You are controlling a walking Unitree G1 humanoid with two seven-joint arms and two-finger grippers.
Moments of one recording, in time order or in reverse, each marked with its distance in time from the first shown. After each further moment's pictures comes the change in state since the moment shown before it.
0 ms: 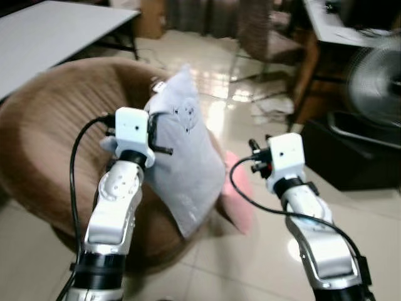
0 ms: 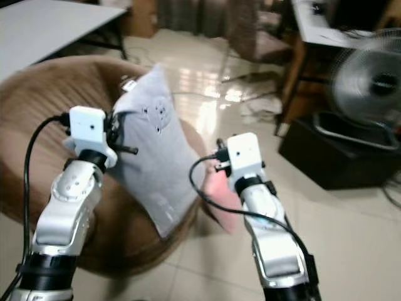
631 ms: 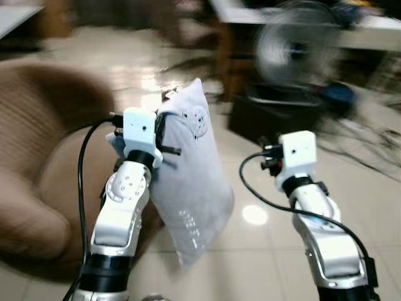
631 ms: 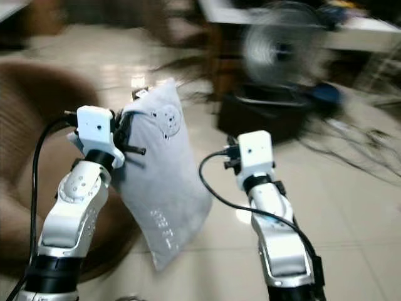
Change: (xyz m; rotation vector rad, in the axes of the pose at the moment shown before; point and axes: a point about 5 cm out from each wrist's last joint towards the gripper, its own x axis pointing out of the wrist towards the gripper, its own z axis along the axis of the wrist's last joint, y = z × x) left arm -0.001 -0.004 0.003 -0.021 -0.012 -0.005; right arm 0.000 -0.007 0.004 0.031 -0.005 -0.033
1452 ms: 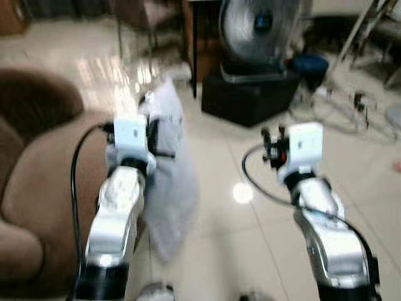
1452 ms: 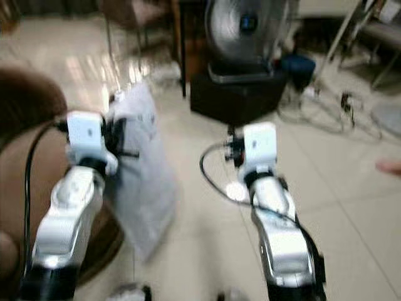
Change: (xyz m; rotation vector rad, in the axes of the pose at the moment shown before) left arm -0.009 0.003 -0.001 -0.030 0.007 0.026; right arm 0.000 -0.006 0.012 0.053 -0.049 -0.018
